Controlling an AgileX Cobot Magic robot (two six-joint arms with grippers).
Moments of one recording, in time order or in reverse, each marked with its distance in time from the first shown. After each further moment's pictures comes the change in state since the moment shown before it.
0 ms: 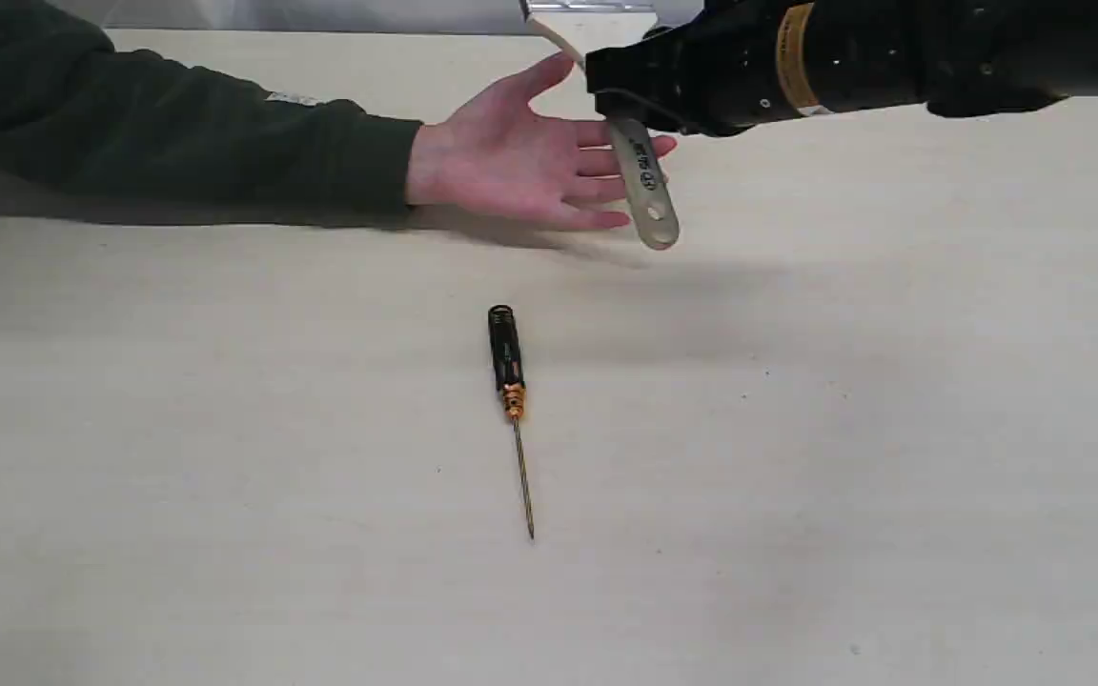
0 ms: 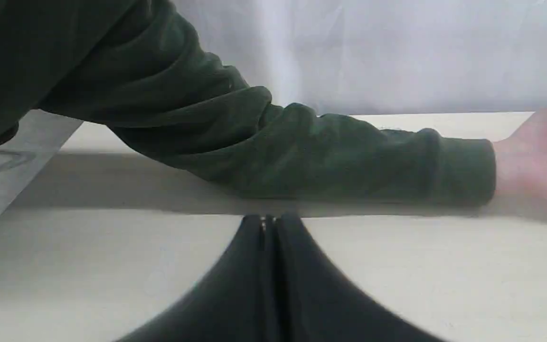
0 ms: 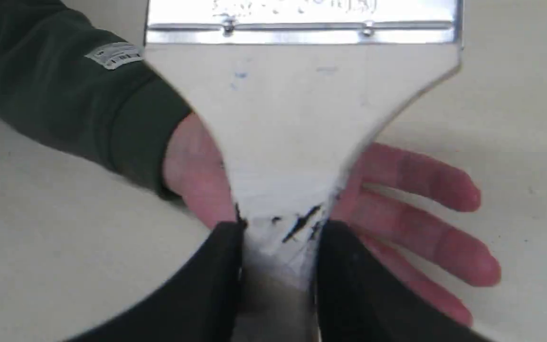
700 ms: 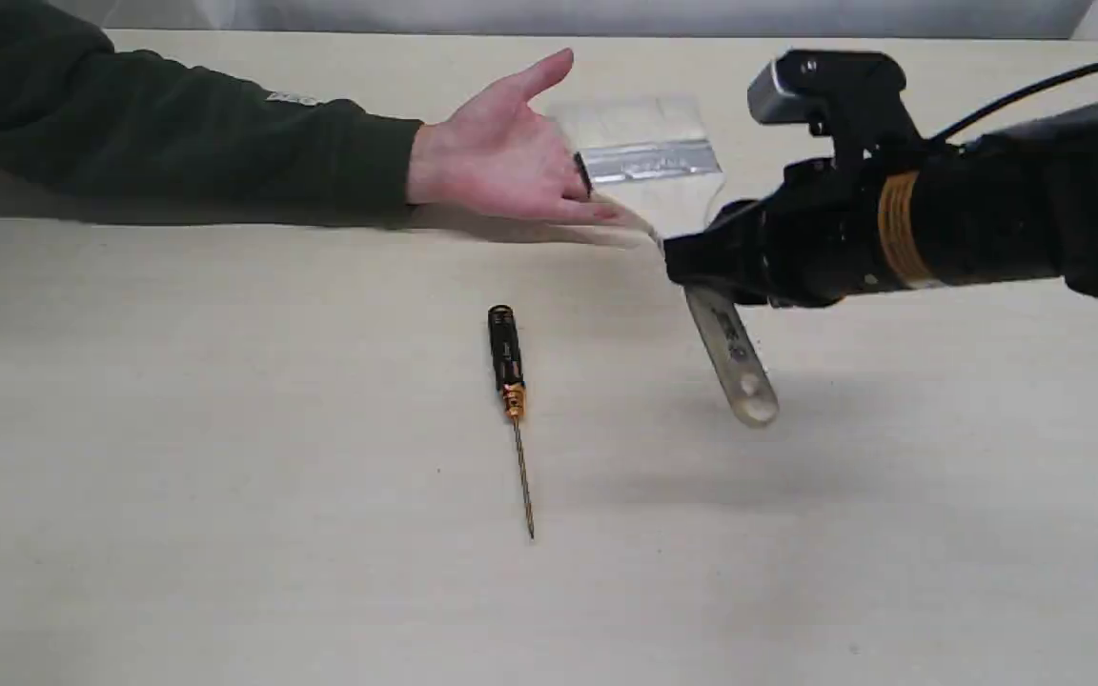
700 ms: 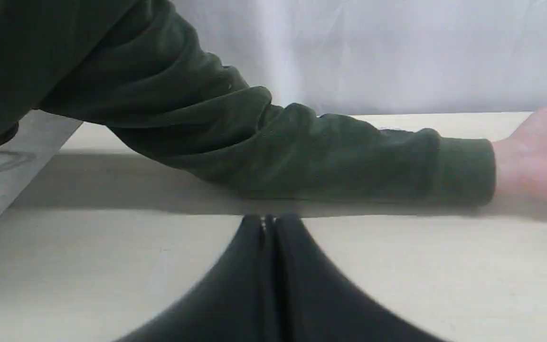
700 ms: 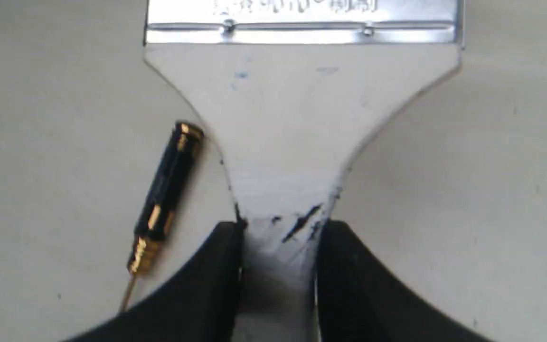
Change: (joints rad) left arm 0.000 0.000 0.000 0.000 0.000 0.000; right arm 0.000 -0.275 0.439 0.000 0.027 -0.063
